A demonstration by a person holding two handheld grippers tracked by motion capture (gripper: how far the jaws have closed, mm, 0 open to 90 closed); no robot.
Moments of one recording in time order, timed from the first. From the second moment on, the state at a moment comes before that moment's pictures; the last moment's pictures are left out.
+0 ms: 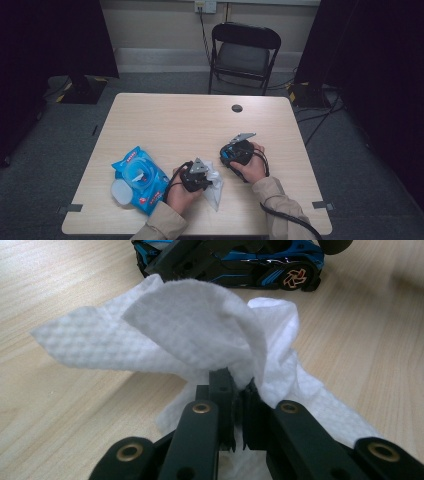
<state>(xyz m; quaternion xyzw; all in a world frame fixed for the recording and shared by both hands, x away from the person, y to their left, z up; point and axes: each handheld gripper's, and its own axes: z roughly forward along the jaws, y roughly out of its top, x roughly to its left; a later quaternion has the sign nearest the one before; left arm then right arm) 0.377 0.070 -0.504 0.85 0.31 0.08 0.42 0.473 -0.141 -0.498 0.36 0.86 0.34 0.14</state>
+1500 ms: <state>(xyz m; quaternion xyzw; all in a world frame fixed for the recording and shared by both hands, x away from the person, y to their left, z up) 0.409 0.085 -0.443 0.77 0.35 0.06 0.52 0.419 -0.194 -0.452 0.34 0.78 0.51 0.09</state>
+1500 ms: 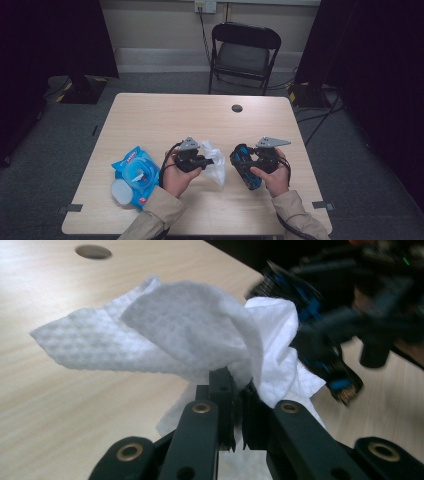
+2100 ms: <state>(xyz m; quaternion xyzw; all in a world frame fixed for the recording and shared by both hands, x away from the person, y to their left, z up) 0.442 0.053 -0.424 0.75 0.37 0.03 0.55 0.409 -0.175 -0.449 0.30 0.79 0.52 0.07</state>
